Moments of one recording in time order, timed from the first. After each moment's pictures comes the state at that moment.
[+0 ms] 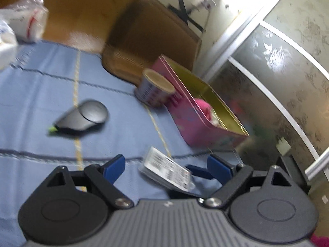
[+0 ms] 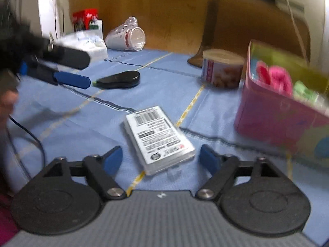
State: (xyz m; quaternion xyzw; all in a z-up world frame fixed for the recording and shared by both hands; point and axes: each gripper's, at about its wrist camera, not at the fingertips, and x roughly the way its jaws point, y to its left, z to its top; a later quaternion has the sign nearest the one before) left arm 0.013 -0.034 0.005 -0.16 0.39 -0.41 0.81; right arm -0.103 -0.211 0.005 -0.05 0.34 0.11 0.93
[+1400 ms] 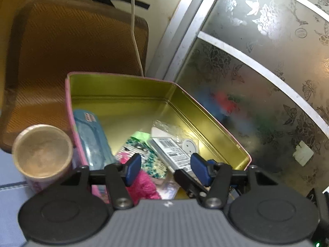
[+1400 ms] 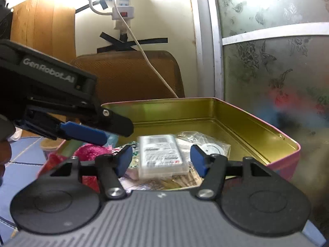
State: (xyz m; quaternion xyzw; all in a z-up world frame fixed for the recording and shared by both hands) left arm 0.090 -0.275 0.049 -0.04 0.35 -0.46 0.81; right arm -0.075 -0.367 0.020 0.04 0.14 -0.19 0.97
